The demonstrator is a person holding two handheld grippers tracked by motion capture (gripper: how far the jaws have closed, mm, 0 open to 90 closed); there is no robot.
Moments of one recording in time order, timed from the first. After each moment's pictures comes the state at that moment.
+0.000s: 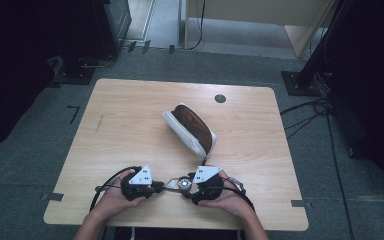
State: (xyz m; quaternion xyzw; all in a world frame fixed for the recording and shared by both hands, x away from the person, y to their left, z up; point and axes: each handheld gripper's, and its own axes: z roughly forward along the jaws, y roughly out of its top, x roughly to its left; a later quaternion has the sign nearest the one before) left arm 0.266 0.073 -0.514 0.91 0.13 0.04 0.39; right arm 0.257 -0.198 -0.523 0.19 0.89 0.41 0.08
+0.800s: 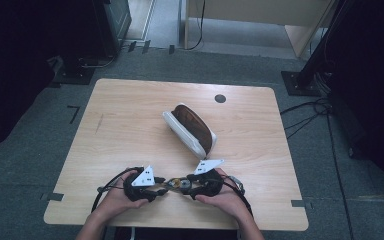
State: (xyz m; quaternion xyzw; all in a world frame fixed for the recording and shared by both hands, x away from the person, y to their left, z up) left arm 0.263 0.064 -0.516 0.91 0.13 0.06 0.39; right arm 0.264 -0.198 -0.515 0.29 0.86 0.42 -0.01
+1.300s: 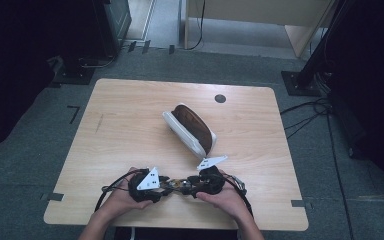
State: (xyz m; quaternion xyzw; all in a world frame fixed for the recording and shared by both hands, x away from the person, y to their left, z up) left arm 0.260 0.051 -0.517 0.91 0.09 0.10 0.39; right arm 0.268 -0.203 -0.514 0.35 0.84 0.42 -0.07
